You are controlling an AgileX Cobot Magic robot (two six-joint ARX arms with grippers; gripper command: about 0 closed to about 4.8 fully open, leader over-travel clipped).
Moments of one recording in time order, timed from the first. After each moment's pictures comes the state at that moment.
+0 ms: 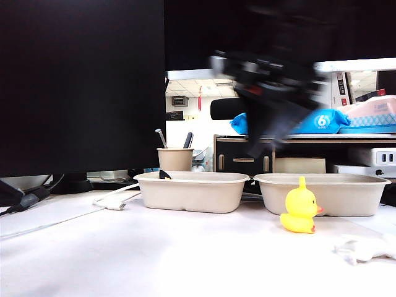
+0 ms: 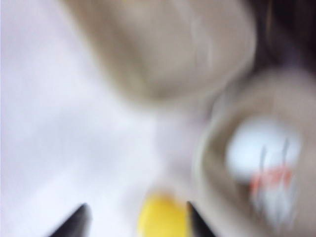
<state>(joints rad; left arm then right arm) -0.72 0.35 0.01 -0.06 -0.02 0.03 0.60 1.53 1.14 -0.67 0.00 -0.14</state>
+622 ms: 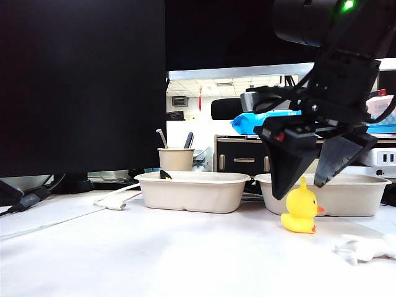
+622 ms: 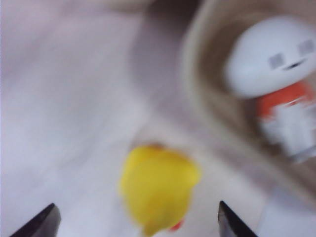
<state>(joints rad) -0.72 0.35 0.01 -0.06 -0.02 0.03 0.60 1.43 0.87 -0.50 0.10 -0.03</state>
